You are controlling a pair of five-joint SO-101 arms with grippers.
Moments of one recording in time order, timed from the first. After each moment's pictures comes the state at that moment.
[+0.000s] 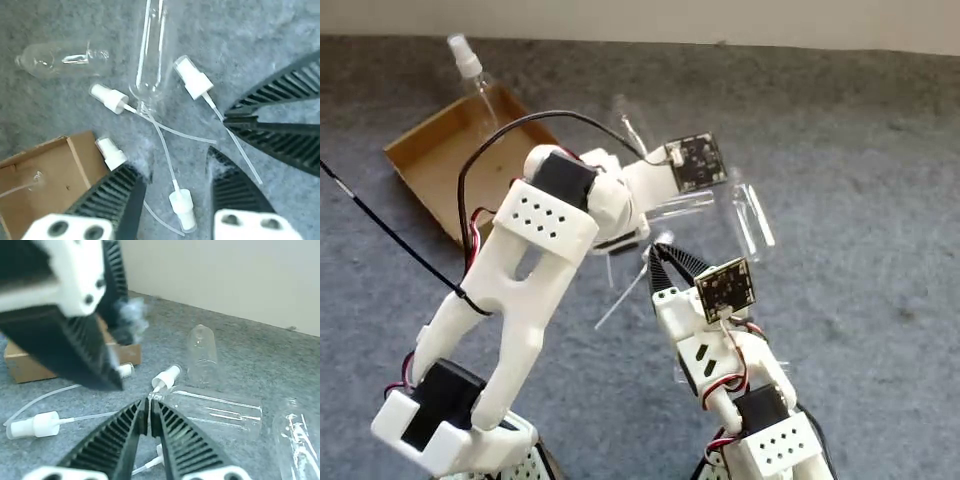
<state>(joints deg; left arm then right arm) 21.8 -6.7 -1.6 84.0 -38.7 -26.9 -92.1 95.8 15.8 4.4</state>
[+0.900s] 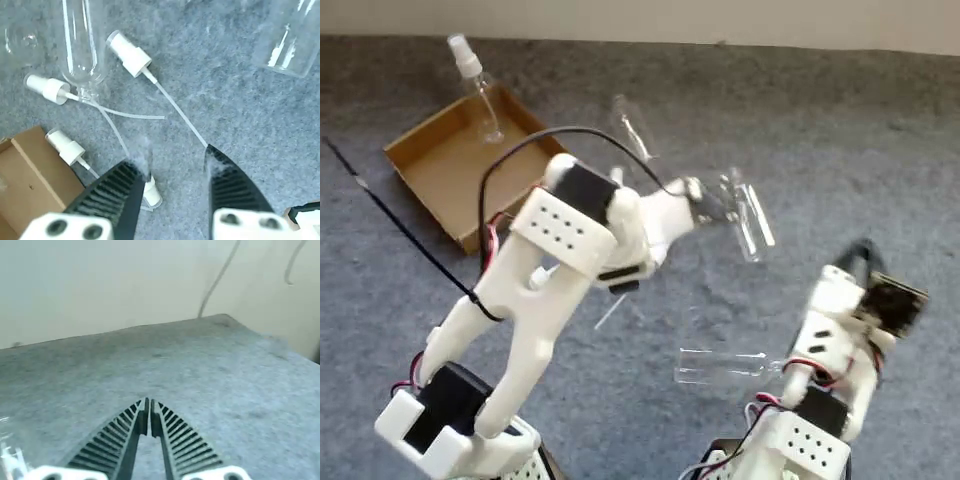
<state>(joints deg) 27.6 -6.7 -1.6 95.3 -39.3 27.5 -92.1 95.8 9.9 4.4</state>
